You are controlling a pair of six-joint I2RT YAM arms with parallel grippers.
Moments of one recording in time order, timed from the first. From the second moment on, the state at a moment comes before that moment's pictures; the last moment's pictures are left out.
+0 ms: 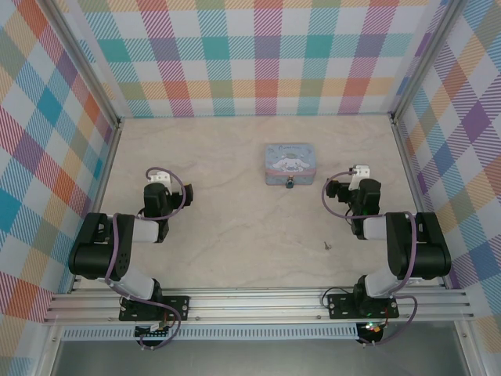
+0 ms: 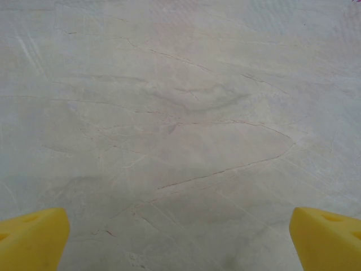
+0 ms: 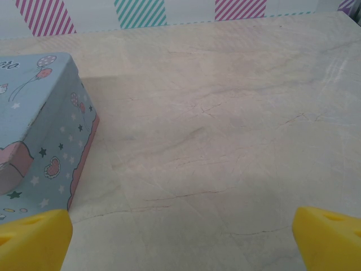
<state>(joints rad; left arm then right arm) -0.06 1.56 0.40 0.70 -0.07 -0.11 0.00 1.54 0.40 0.76 -0.06 0.05</state>
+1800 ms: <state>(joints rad) -0.10 1.01 0.64 0.03 0.05 -0.47 0.01 1.15 0.84 -0.30 -0.10 0.26</state>
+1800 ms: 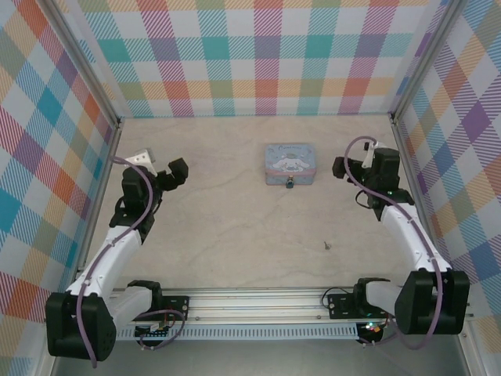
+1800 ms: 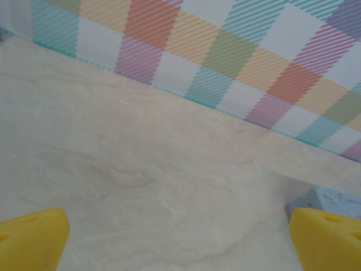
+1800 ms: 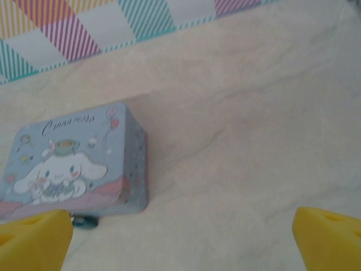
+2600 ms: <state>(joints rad) -0.25 0.93 0.58 -0.09 0.15 -0.66 0.36 1.26 0.70 -0.89 -0.03 0.66</state>
